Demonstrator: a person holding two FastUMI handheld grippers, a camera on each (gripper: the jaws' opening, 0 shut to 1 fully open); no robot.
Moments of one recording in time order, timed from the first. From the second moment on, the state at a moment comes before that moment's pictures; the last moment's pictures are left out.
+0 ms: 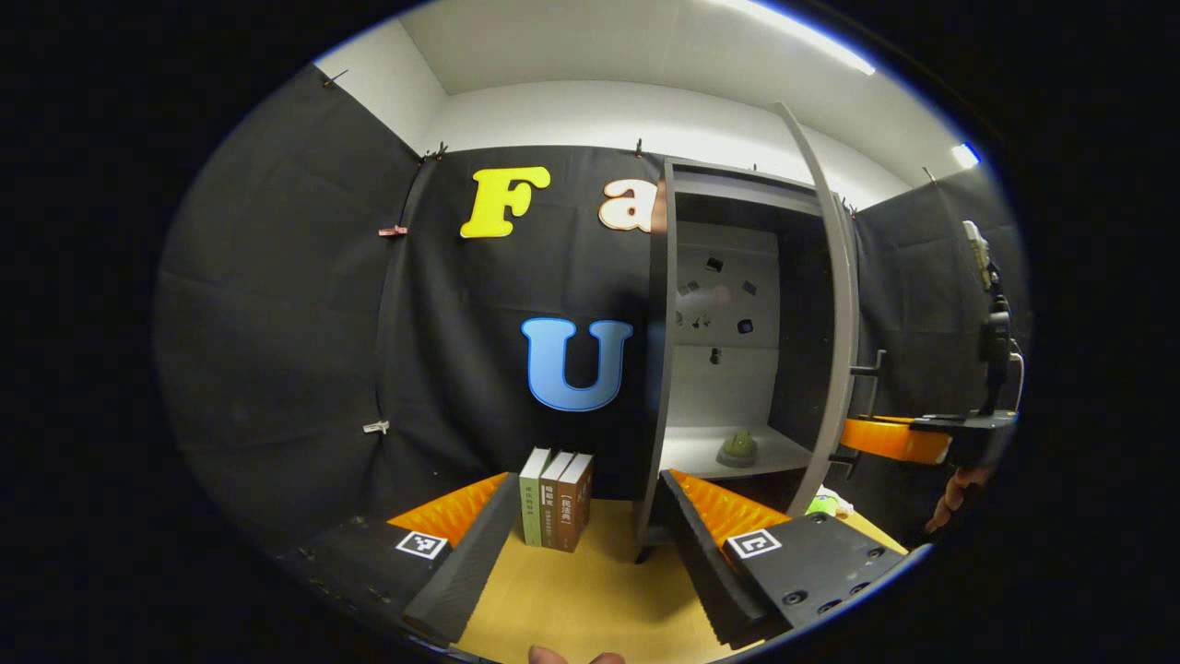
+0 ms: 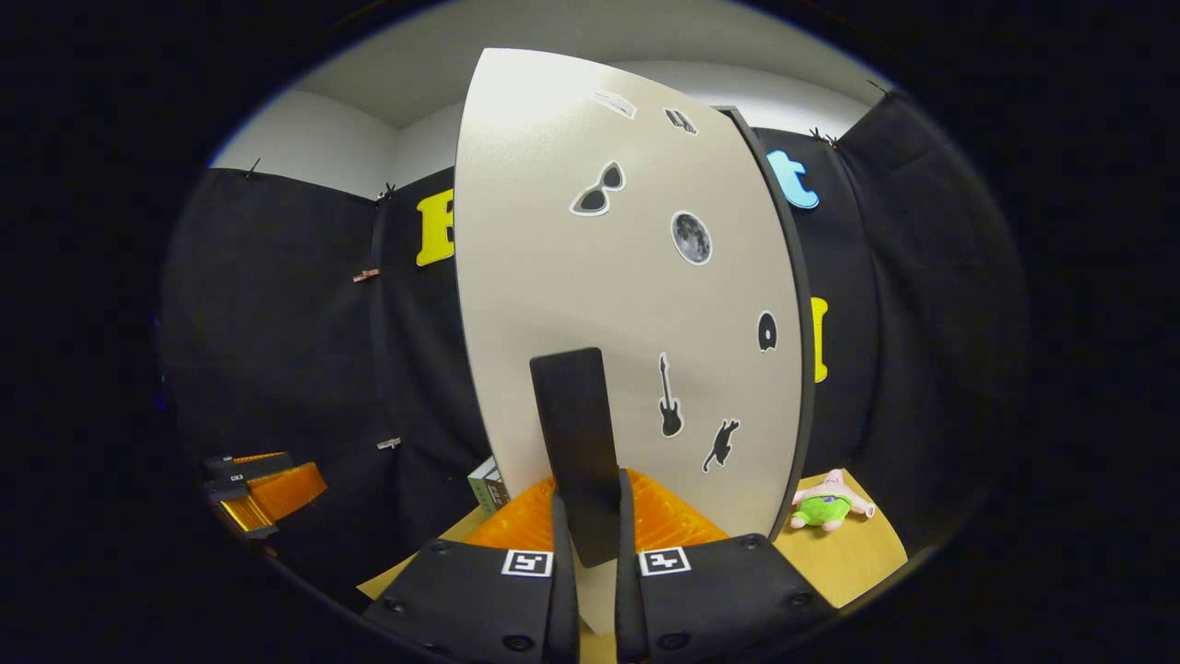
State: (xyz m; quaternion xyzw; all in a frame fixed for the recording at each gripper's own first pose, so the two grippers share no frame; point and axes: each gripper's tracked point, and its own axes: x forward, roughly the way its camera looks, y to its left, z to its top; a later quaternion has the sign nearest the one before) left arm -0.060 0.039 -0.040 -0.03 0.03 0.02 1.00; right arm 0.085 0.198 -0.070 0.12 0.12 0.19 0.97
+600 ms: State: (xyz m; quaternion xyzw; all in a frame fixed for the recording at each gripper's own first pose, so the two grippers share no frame) left arm -0.037 -0.011 -0.036 -0.03 0.02 -0.03 1.00; right arm 0.079 0.130 -0.069 0.08 0.11 0.11 0.98
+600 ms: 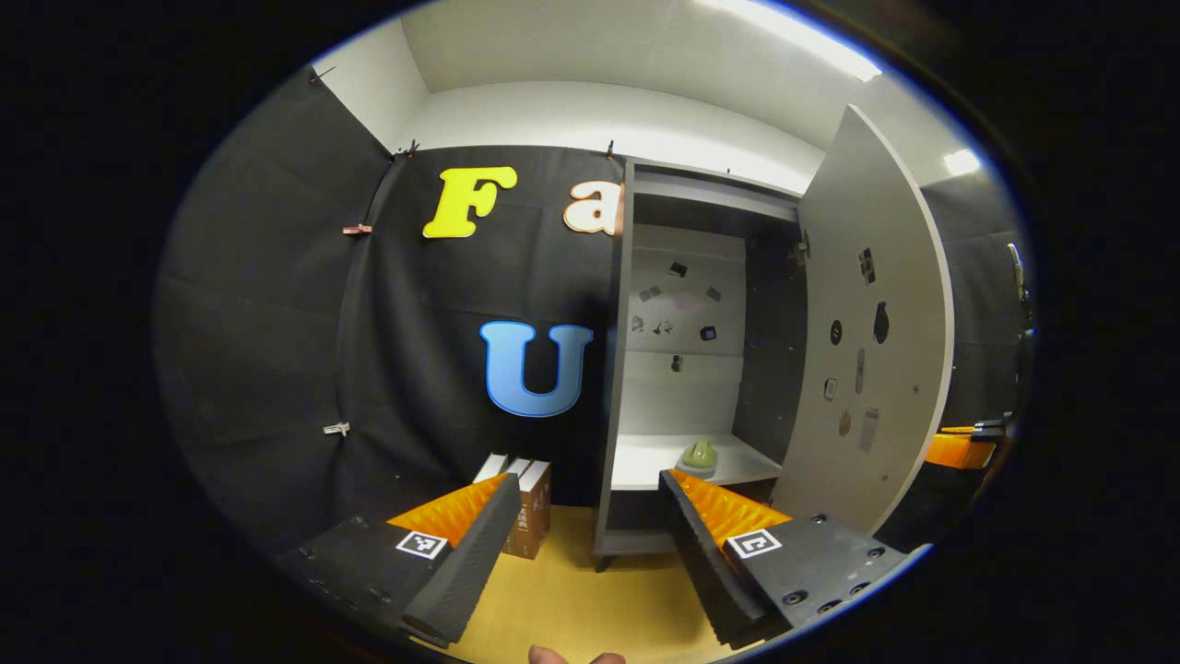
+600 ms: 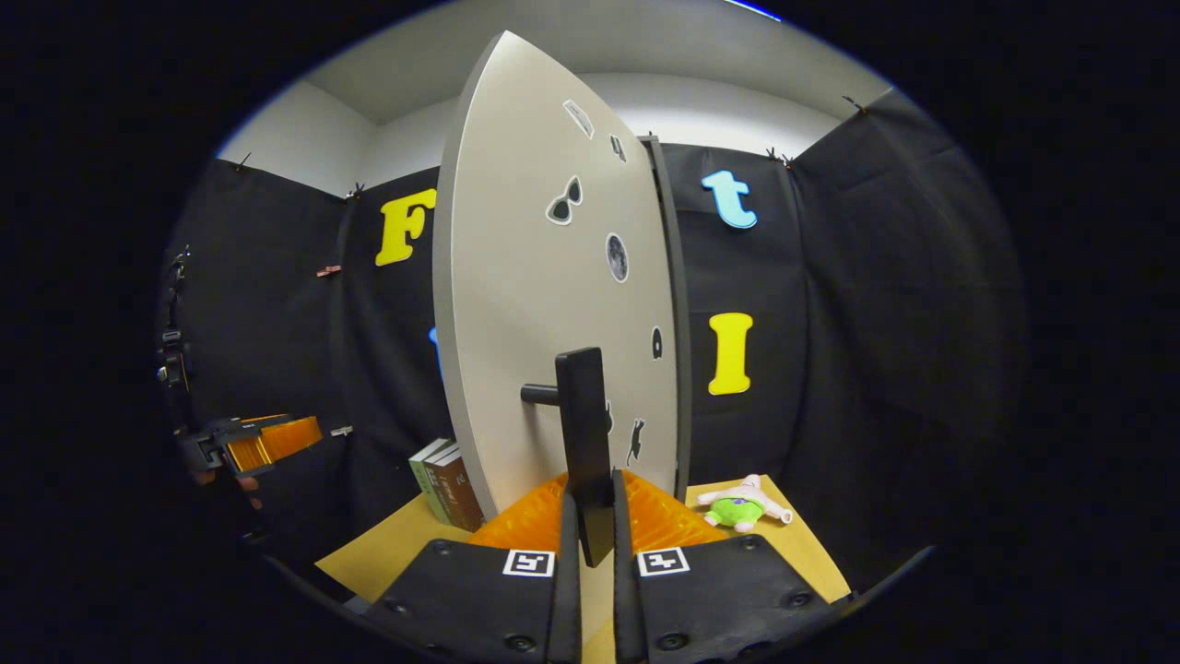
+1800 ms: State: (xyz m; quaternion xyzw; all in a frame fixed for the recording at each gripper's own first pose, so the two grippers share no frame) left arm 0.030 -0.142 -0.021 -0.02 0.03 -0.08 1.00; right arm 0.076 0.071 -0.062 0.04 0.09 0.08 0.99
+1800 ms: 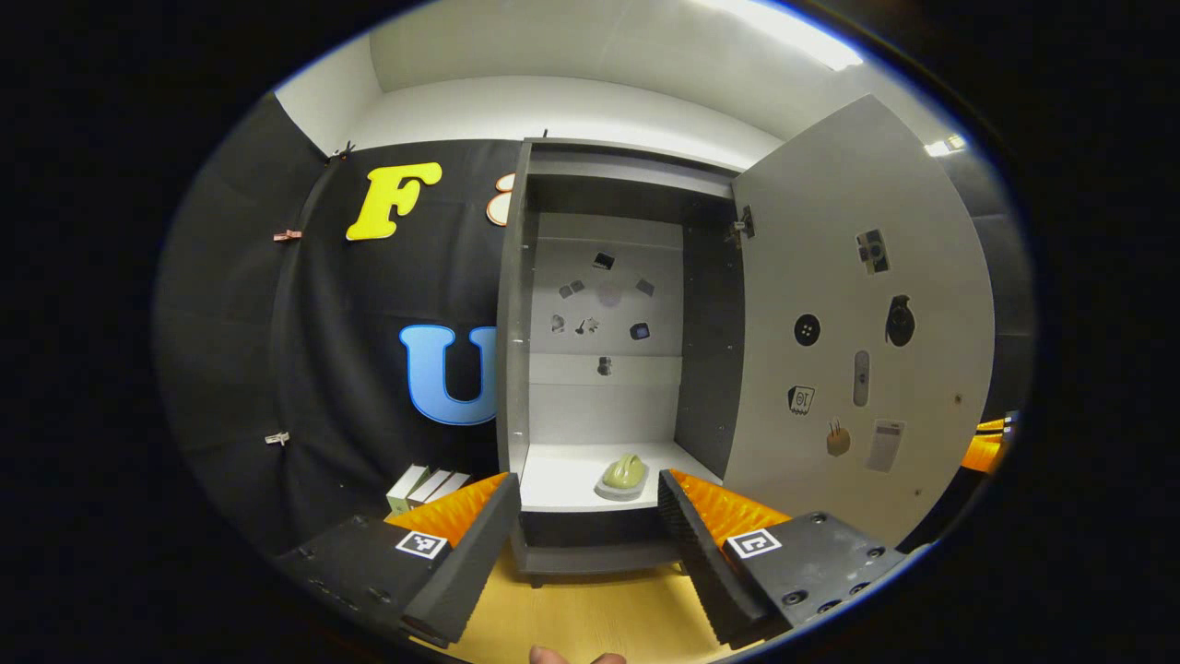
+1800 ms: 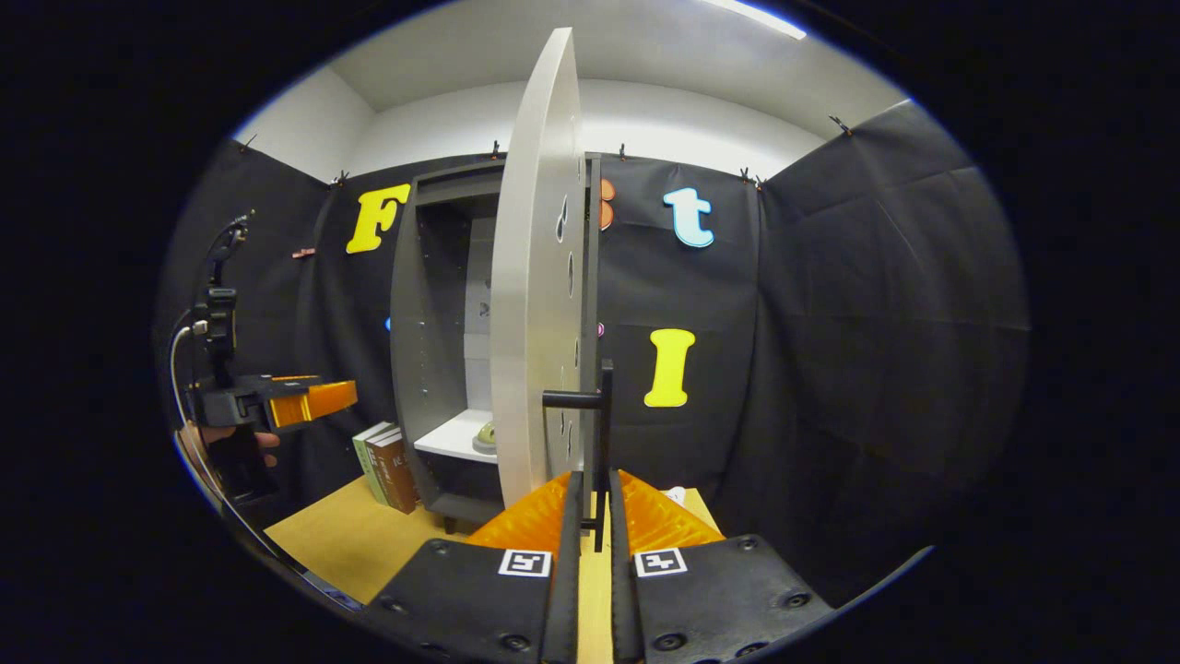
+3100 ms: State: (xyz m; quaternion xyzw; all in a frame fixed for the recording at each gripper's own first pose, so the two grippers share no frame) left arm 0.283 -0.255 -0.116 0.11 0.20 -0.21 0.95; right arm 0.117 -0.016 -0.074 0.05 0.06 -0.04 1.00
